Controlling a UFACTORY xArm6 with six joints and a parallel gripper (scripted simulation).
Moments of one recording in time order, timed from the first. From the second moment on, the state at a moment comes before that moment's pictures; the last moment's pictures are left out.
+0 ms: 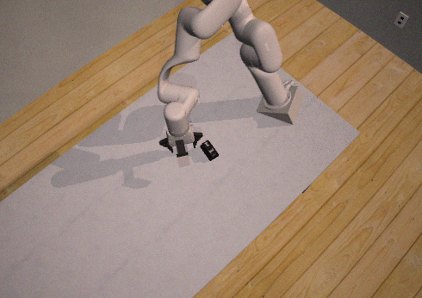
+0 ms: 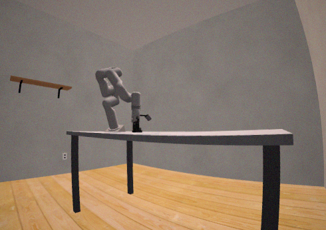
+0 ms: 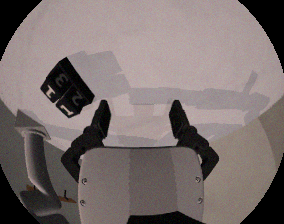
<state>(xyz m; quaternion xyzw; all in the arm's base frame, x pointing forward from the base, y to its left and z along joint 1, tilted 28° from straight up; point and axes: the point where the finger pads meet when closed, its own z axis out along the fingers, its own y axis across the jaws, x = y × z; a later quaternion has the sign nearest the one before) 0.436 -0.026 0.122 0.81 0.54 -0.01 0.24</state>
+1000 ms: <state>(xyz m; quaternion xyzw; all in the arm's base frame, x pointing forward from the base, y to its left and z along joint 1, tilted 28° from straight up) 0.422 -0.013 0.153 0.84 0.50 0.00 0.24</state>
